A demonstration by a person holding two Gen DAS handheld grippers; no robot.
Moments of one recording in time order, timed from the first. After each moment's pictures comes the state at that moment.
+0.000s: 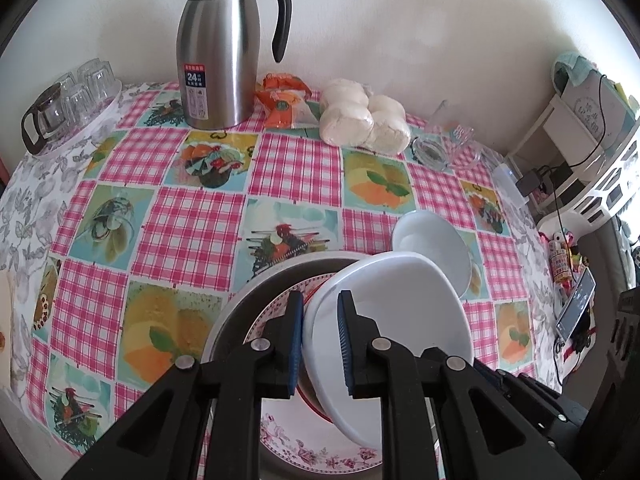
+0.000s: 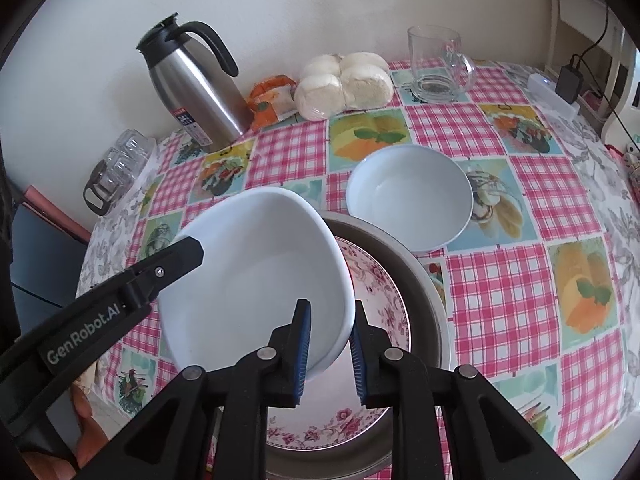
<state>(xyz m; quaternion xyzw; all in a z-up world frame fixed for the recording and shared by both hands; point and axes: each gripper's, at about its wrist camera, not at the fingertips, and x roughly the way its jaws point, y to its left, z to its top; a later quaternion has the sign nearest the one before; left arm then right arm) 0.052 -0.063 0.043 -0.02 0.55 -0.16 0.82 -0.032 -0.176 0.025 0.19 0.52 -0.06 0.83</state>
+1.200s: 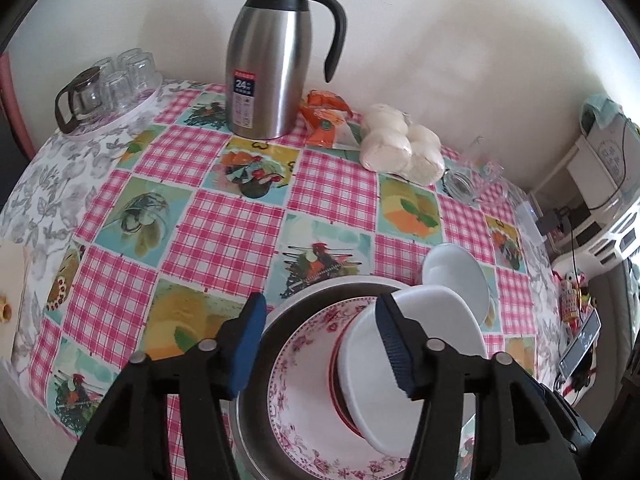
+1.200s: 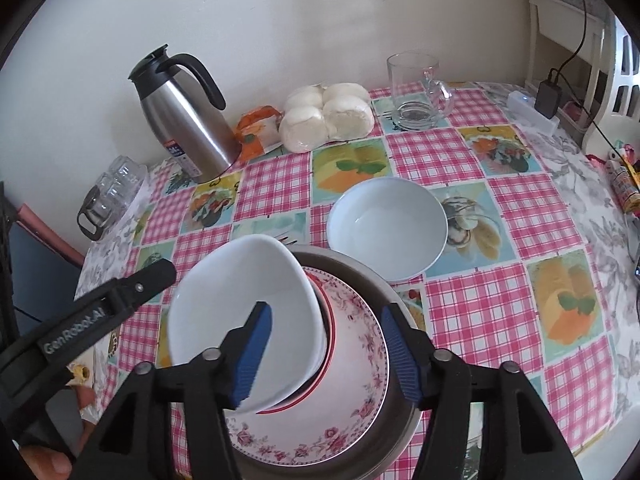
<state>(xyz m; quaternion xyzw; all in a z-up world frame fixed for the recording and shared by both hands) 0.062 -0.034 0.052 -0.07 0.53 -0.11 0.84 -0.035 -0.187 0.041 0.18 0.48 -0.10 0.85</state>
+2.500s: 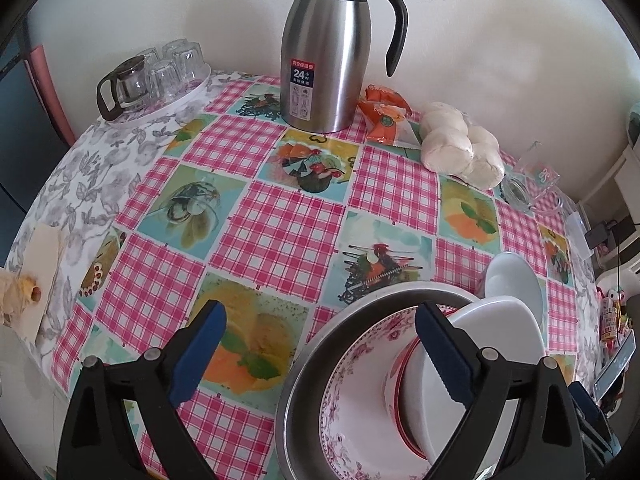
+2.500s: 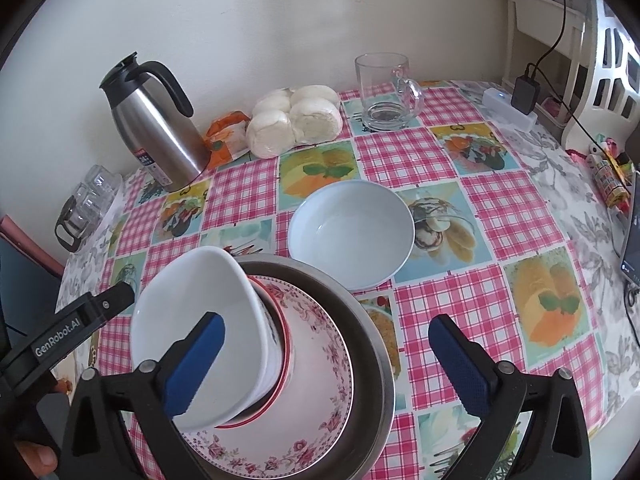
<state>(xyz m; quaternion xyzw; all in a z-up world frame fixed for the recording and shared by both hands) 0.068 -0.018 0.035 -0.04 0.54 -0.02 0.84 -0.034 -0.206 0.034 0.18 0.48 -0.14 0.85</state>
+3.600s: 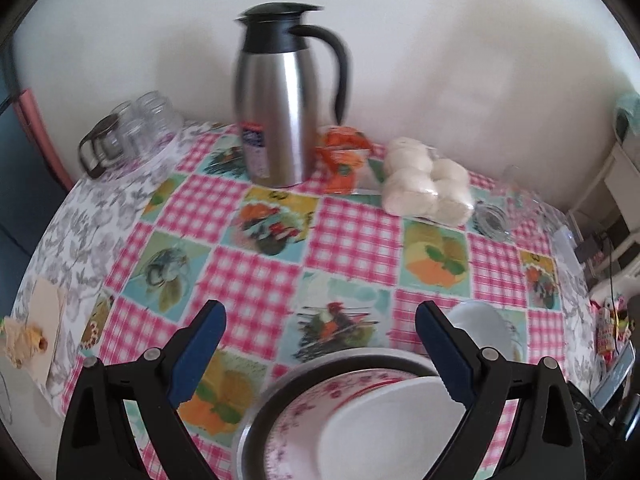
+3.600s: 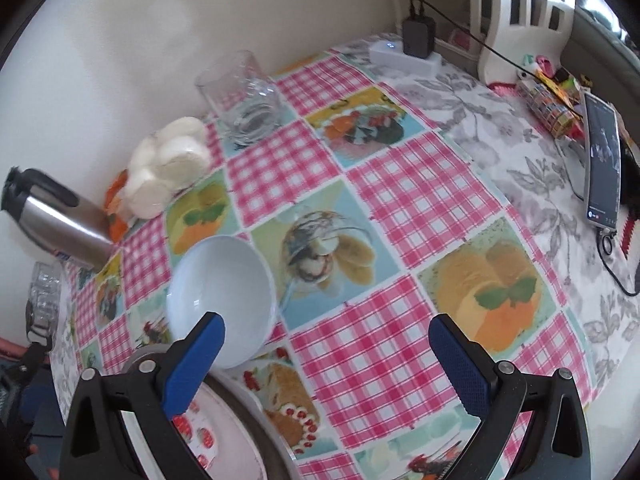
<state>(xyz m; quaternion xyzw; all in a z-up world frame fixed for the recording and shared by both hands) 0.104 -0.080 0.076 -0.01 0.50 -0.04 0.87 -0.025 -0.325 0.010 0.30 0.50 -0.26 0.77</state>
